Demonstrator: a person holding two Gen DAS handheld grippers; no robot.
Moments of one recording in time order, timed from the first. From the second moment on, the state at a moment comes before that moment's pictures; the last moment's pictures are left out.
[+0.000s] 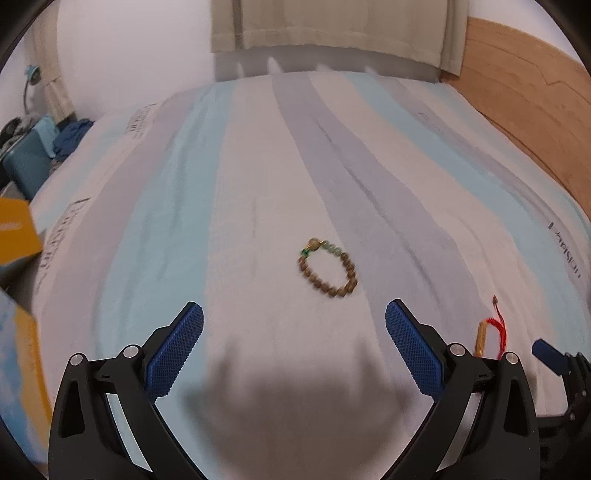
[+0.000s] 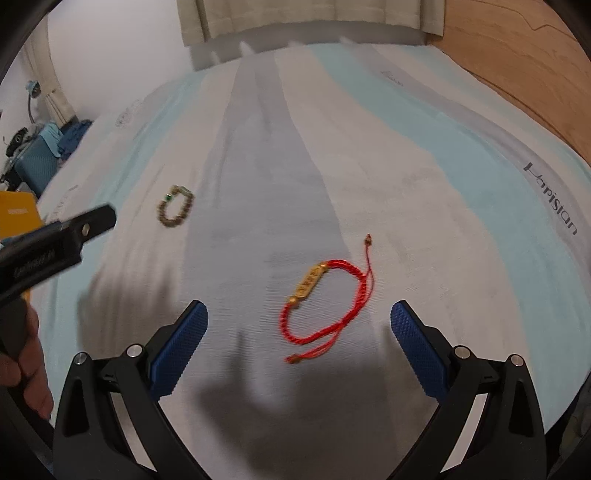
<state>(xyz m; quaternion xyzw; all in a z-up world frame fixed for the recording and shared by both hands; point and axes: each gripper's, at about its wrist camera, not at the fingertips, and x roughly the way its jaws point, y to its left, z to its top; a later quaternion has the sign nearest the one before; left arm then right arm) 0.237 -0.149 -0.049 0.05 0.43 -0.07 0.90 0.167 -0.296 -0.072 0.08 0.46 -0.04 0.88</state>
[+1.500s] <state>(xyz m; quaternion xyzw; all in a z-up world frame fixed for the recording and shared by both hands) 0.295 -0.176 -0.102 0.04 0.47 -0.10 0.88 0.196 -0.318 -0.095 0.09 0.47 -0.02 0.88</state>
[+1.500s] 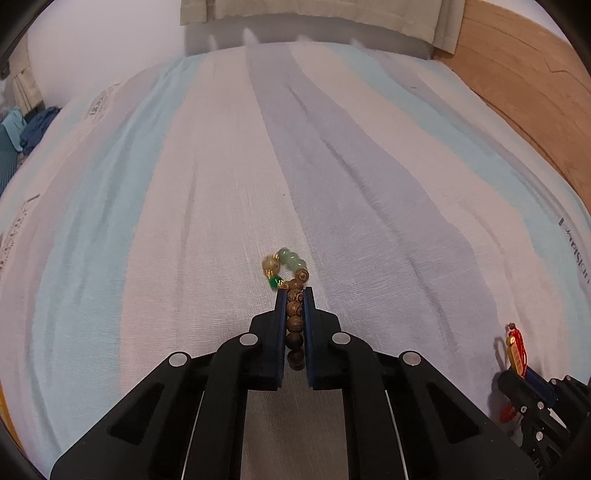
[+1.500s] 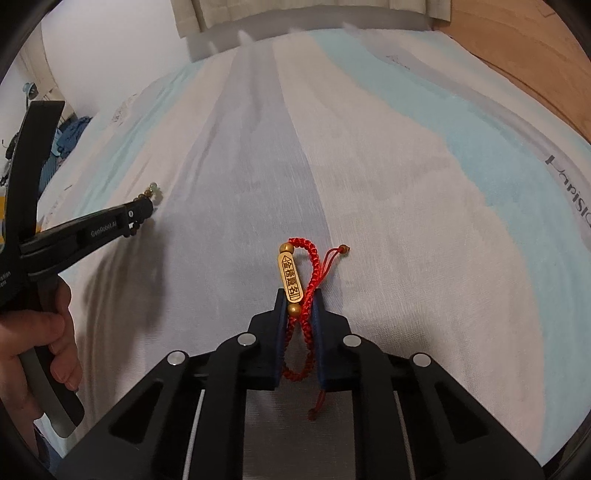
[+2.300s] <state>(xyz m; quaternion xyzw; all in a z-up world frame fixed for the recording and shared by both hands) 0.275 -0.151 -0.060 0.03 0.45 -0.10 0.88 0.180 -0.311 -0.066 0.09 0.44 -0.02 0.89</state>
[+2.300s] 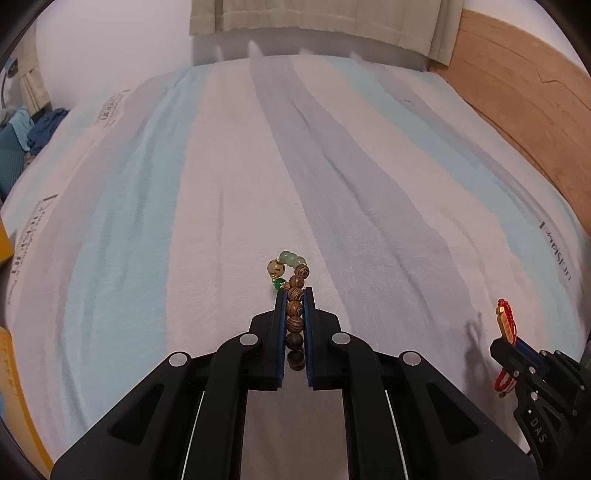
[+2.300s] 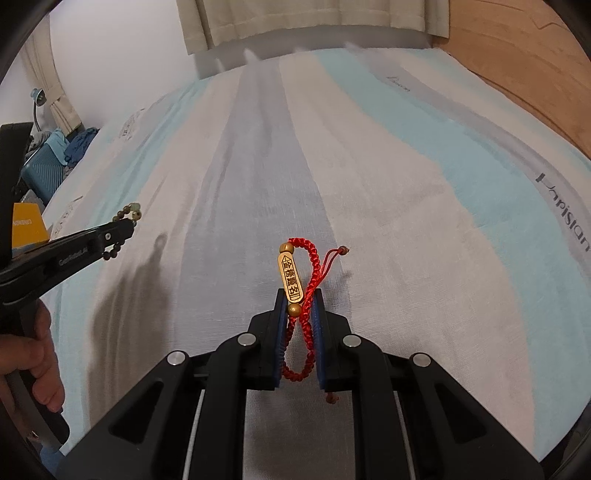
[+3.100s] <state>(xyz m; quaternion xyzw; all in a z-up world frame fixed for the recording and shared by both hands) 0.205 -0.076 0.005 0.02 0.45 -0.09 0.89 0.138 -0.239 0.002 0.06 0.42 -0.01 0.91</state>
